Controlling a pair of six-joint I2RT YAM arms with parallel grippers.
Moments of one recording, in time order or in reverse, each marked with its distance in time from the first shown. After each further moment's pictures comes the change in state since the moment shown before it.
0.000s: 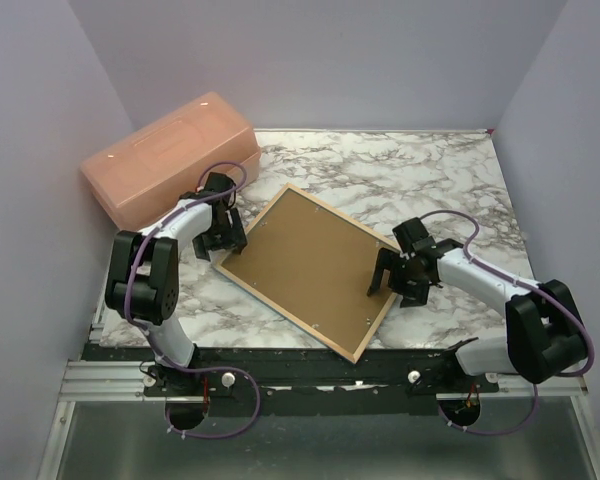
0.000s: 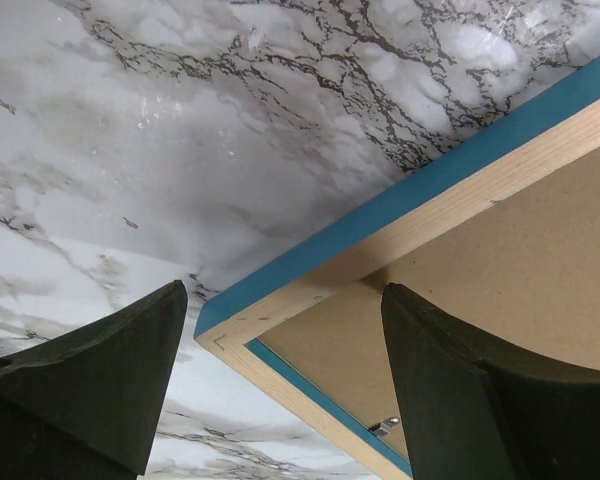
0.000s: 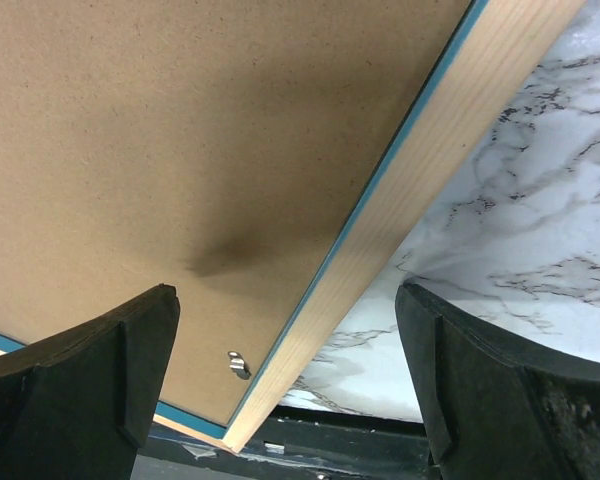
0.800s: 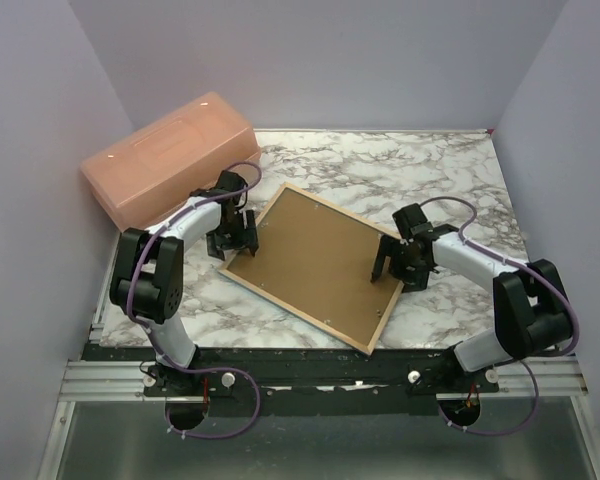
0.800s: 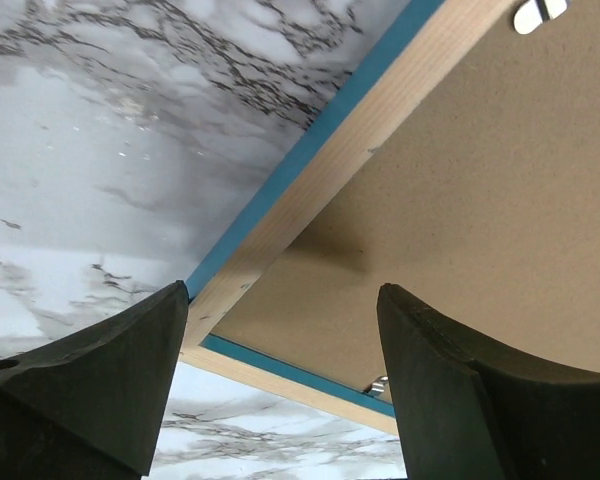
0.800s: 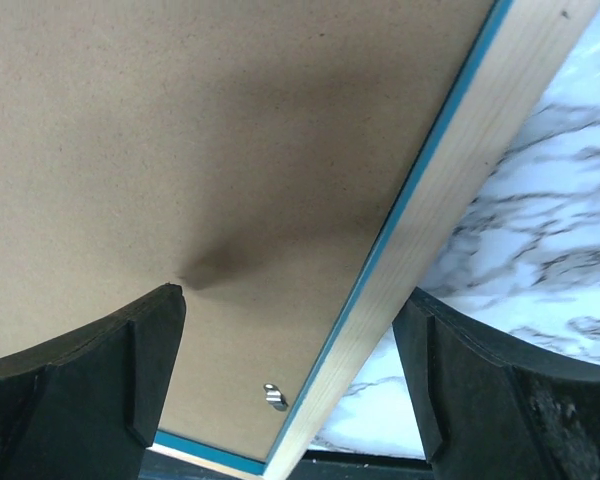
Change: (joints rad) left arm -0.056 0.033 0.055 -0.033 0.140 0.067; right arm -0.045 0.123 0.109 0.006 0.044 -0.051
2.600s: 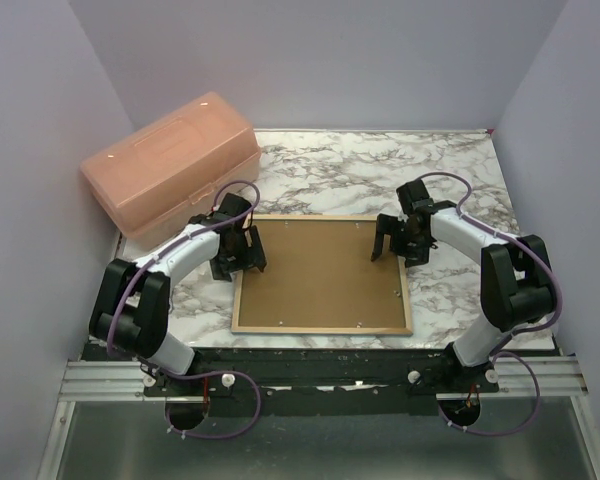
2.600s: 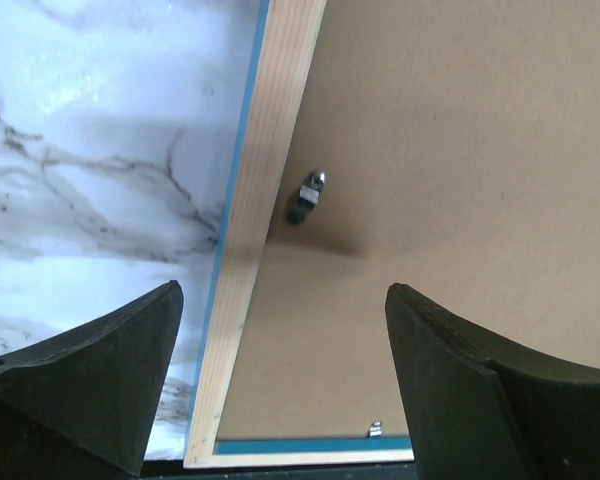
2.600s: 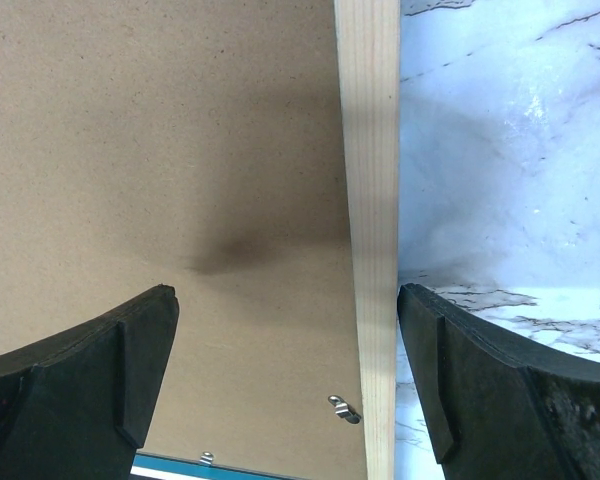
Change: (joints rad) left arm -0.109 -0.265 -0.267 0.066 -0.008 -0.209; right arm -0.095 0.178 0.215 0.000 -0.027 -0.223
